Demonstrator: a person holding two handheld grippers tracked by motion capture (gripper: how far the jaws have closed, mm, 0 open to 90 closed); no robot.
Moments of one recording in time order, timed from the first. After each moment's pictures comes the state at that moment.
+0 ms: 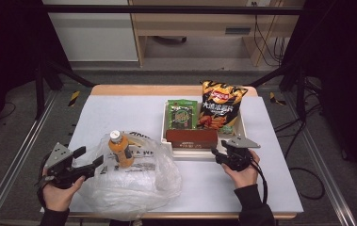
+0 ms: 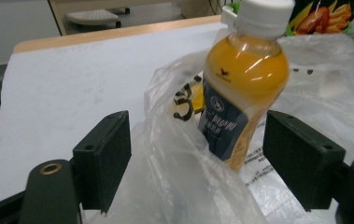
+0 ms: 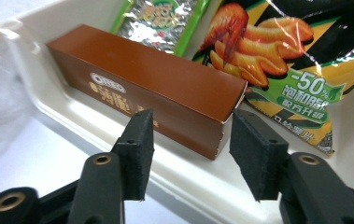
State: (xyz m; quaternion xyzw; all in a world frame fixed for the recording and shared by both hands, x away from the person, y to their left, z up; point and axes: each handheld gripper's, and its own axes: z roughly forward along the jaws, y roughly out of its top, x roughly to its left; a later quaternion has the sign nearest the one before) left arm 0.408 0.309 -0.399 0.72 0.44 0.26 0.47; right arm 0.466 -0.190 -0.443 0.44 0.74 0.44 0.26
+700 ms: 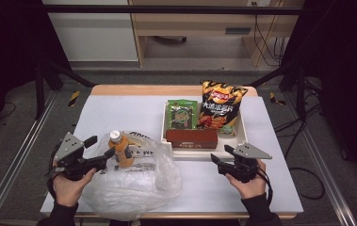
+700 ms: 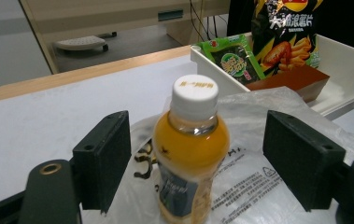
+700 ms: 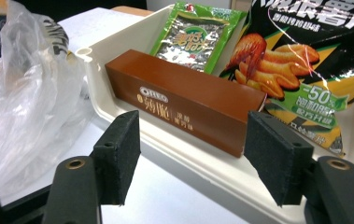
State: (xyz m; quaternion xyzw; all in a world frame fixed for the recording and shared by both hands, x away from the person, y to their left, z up) left arm 0.419 0.266 -0.368 0.73 0.41 0.27 0.48; right arm 0.429 -0.196 -0.427 0.41 0.73 0.48 0.24
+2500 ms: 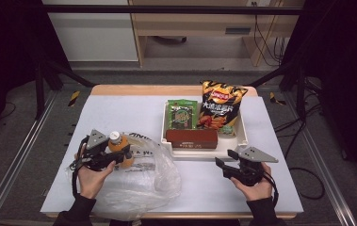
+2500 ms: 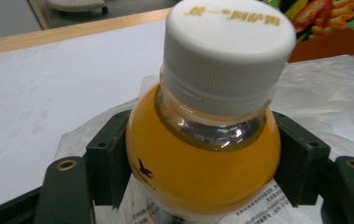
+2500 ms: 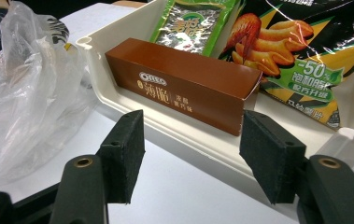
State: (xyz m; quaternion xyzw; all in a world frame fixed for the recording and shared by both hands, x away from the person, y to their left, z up) left arm 0.455 0.239 -0.403 0.75 0.43 0.23 0.45; right arm 0.421 -0.209 -0.432 0.43 0.73 0.49 0.22
